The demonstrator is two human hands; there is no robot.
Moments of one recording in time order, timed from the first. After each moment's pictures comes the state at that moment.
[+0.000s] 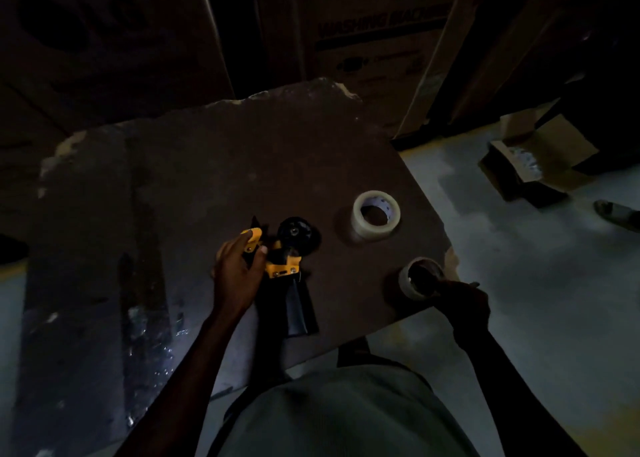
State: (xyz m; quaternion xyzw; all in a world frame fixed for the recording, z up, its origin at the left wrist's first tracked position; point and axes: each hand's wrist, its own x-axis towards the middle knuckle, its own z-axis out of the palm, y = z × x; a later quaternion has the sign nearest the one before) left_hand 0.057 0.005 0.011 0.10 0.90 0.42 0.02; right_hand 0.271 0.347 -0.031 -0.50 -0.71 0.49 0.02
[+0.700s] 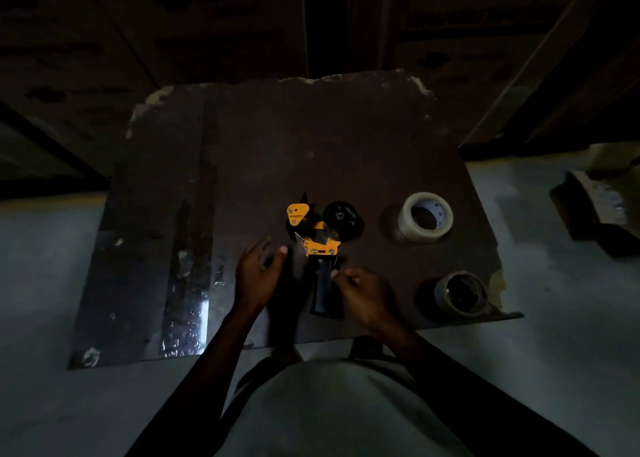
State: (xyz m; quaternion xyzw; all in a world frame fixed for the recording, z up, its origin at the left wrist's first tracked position) left_hand 0.105 -0.034 -0.006 -0.11 0.86 0.49 0.07; right_hand 0.172 0.160 0.001 -0.29 -0.79 0.53 -0.14
